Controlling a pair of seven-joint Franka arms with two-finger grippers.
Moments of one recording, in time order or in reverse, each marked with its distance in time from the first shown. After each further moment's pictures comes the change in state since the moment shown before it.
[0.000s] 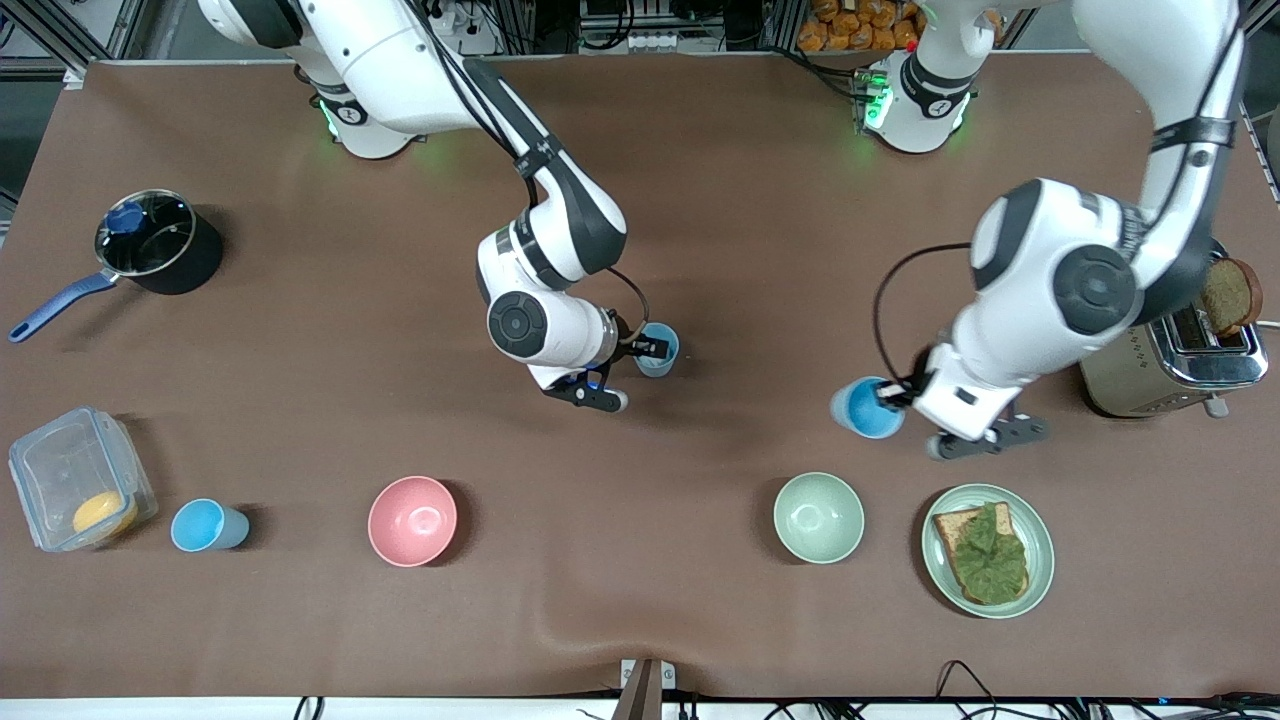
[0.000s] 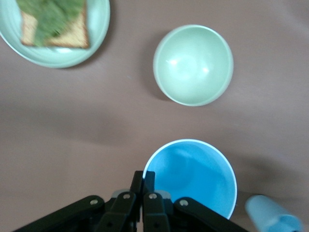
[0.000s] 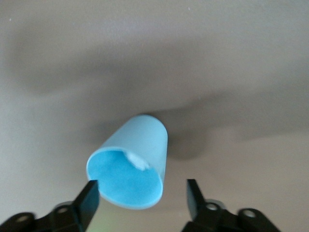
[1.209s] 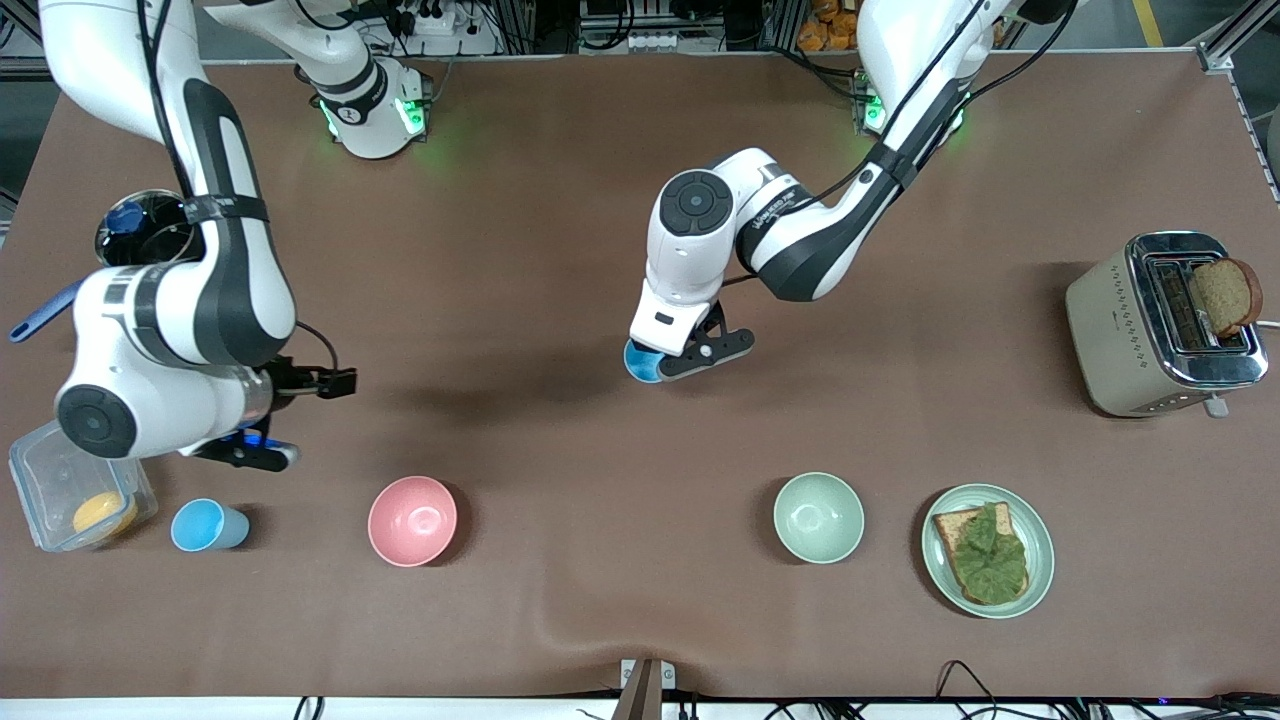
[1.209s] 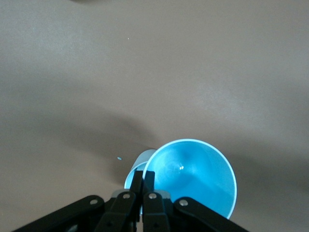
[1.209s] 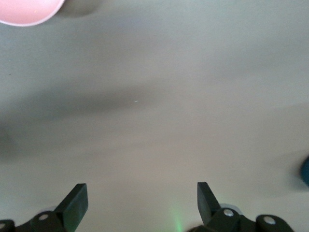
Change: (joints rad) left arm -0.436 0.207 -0.005 0.068 0.195 0.161 -0.641; right arm -0.449 -0.185 -0.136 0.000 -0.418 -0.501 -0.442
